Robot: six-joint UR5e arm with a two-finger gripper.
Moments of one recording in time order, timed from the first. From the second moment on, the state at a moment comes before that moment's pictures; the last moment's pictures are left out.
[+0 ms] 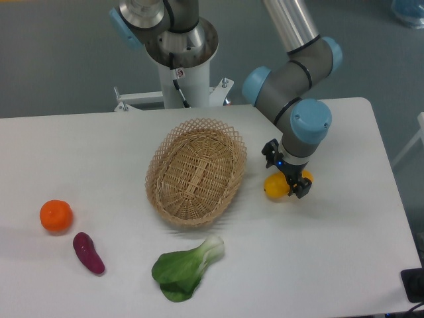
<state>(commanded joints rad) 2.68 -2.01 -1.84 -0.89 1.57 1.69</state>
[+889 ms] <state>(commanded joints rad) 2.68 -2.01 -1.85 -0.87 1.57 1.68</state>
